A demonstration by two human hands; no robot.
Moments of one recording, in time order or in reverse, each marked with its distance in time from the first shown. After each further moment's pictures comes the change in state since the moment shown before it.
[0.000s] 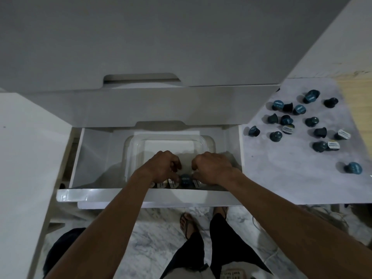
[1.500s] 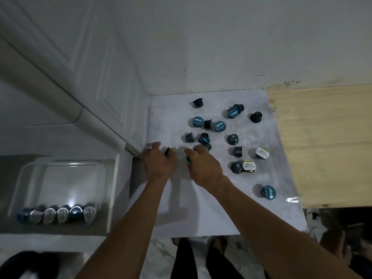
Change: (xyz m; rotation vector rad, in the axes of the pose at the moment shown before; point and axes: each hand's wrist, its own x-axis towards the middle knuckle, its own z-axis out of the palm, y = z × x) left_hand 0.168 0.276 0.116 -0.232 0.743 -0.373; right_hand -0.041 0.289 -0.018 0.183 0.251 0.123
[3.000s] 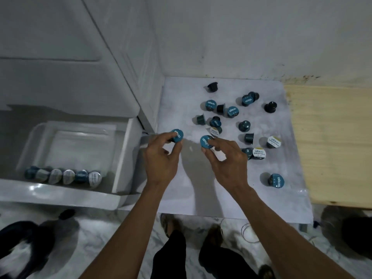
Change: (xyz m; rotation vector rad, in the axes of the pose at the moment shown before) left_hand -0.058 -0.051 0.001 -0.556 0.284 0.392; right_hand -0.062 0.027 0.026 0.434 0.809 -0.255
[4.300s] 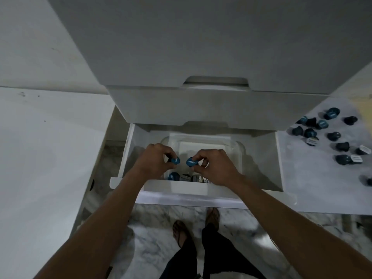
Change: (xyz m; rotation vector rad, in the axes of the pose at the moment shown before) left_hand 0.168 -0.138 -0.402 0.467 -0.774 -0.006; right_hand 0.002 -0.313 0.270 -0.020 -0.704 0.189
